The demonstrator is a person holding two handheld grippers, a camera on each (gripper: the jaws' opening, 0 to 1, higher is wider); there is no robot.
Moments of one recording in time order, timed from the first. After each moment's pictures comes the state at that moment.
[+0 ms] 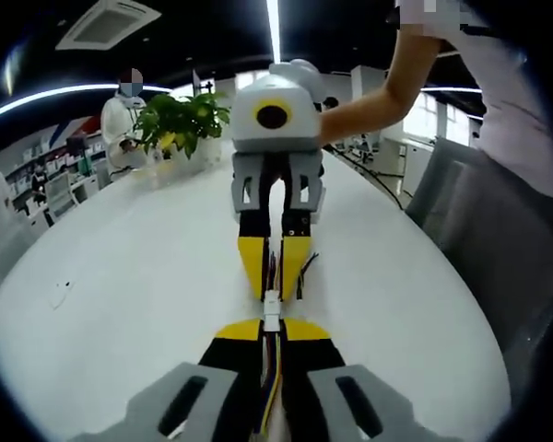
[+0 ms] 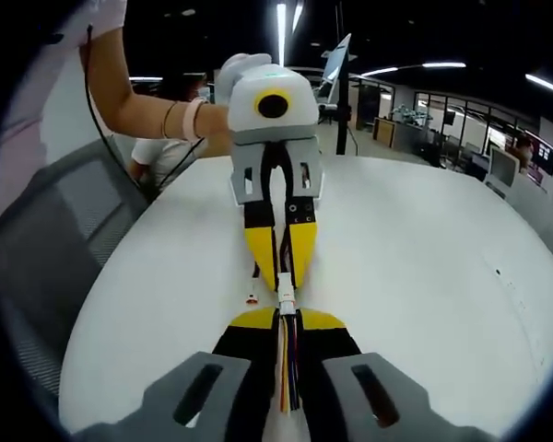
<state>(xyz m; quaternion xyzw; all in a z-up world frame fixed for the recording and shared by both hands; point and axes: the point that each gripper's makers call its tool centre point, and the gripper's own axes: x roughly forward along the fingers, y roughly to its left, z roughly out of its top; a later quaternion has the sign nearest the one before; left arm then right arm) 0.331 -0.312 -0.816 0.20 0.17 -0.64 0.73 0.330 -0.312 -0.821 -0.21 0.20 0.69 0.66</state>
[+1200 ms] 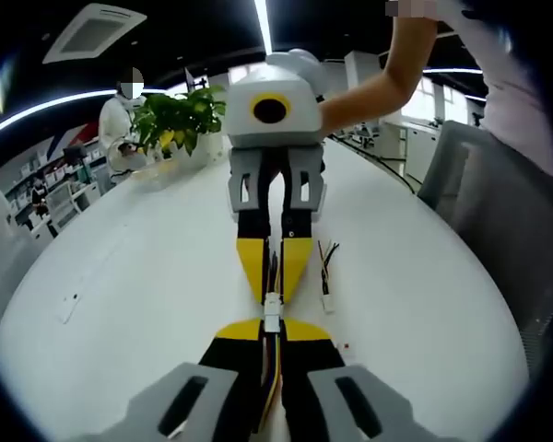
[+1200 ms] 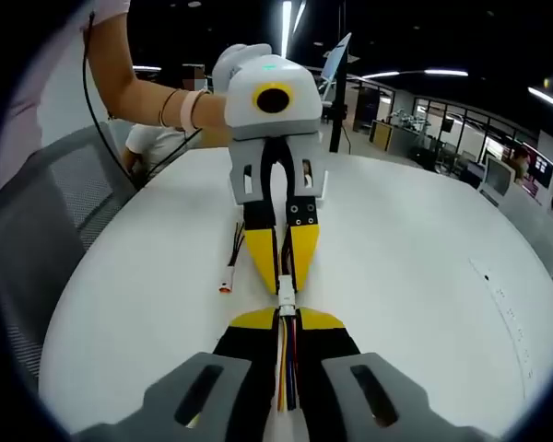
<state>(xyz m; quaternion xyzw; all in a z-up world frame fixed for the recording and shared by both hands) 0.353 -0.318 -0.827 0.25 0.17 -0.63 0.72 0.351 -0.315 -0.833 -0.24 0.19 0.68 0.66</state>
